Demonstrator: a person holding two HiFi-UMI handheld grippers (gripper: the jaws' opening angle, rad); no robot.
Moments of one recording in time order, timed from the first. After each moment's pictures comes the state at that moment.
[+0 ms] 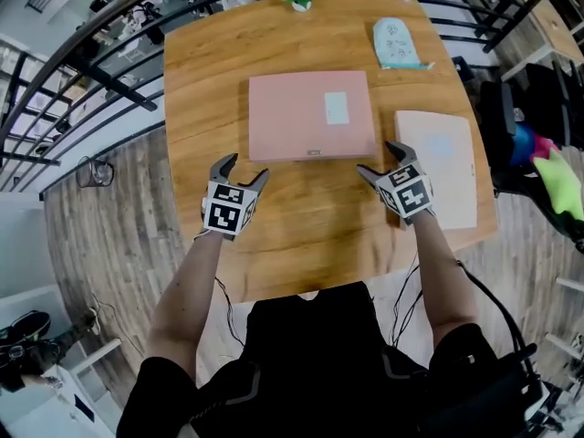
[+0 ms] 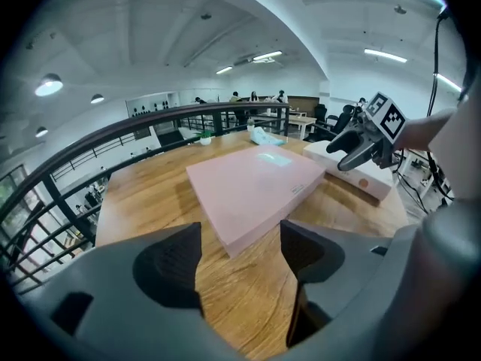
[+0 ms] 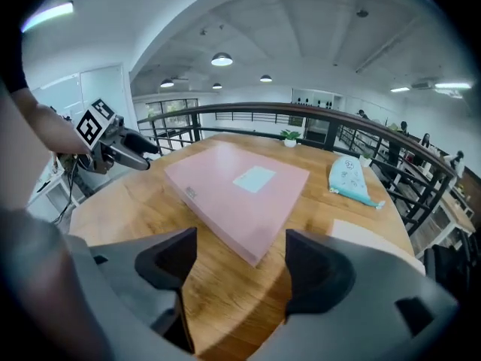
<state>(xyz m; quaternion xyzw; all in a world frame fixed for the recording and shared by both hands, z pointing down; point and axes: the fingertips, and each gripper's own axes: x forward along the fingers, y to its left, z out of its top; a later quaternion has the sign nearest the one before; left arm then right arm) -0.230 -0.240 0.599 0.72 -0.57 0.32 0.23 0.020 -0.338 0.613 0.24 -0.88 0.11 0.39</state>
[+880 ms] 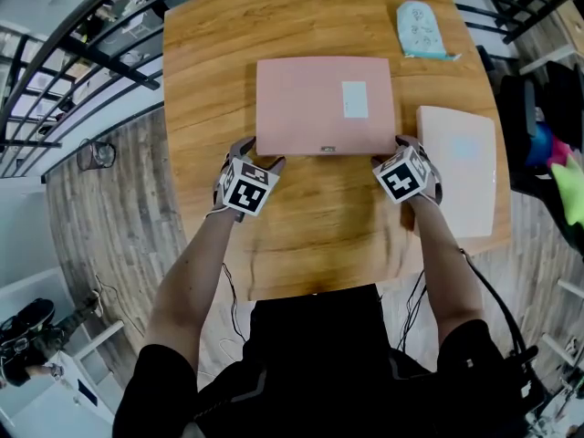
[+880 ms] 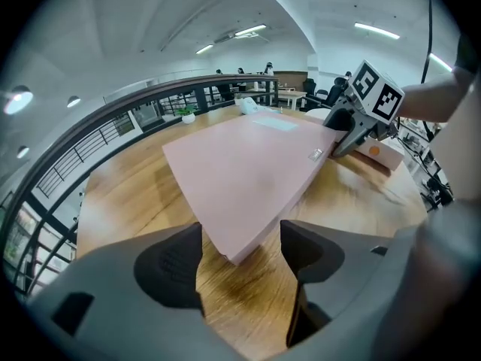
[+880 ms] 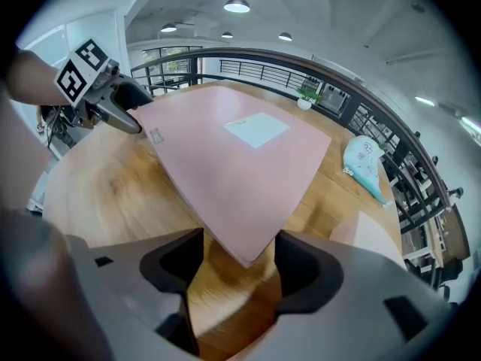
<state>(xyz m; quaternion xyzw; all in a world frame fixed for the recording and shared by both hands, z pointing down) -0.229 -0.268 0.667 0.71 -0.52 0.41 0.24 0.012 -0.356 0.689 0.21 -0.80 0.07 0.55</state>
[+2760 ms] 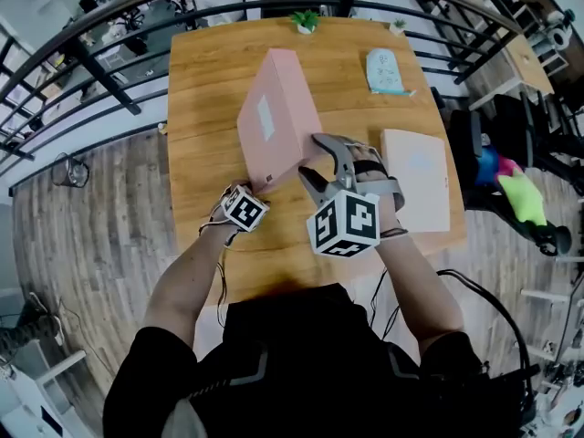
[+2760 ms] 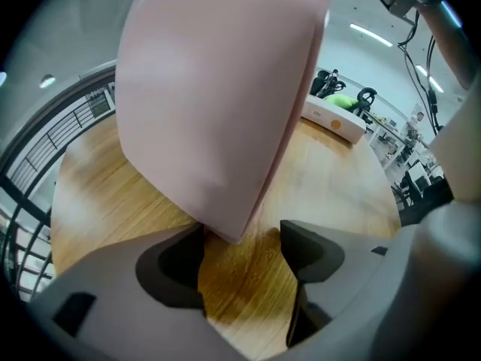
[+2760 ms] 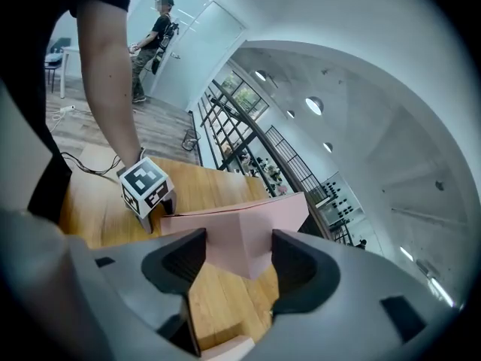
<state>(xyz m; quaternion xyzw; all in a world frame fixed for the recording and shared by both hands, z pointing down) -0.206 -0.178 0.704 0.74 -0.43 0.43 0.29 -0.144 -0.232 0.422 0.14 -0.84 -0.32 0.42</state>
